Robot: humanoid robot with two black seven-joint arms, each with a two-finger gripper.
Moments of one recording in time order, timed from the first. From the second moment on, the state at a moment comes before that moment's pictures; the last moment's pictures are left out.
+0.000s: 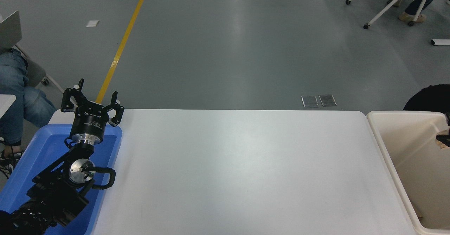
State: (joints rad) left arm -0.61 0.21 -0.90 -0.40 -0.07 -0.57 -0.54; right arm 0.85 -0.52 -0.39 0.22 0.13 -0.08 -0.43
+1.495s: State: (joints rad) left arm -0.61 0.21 -0.91 -0.41 -0.07 -0.57 -0.54; right arm 1.34 -0.38 -0.70 0.40 0.13 0.16 -0.44
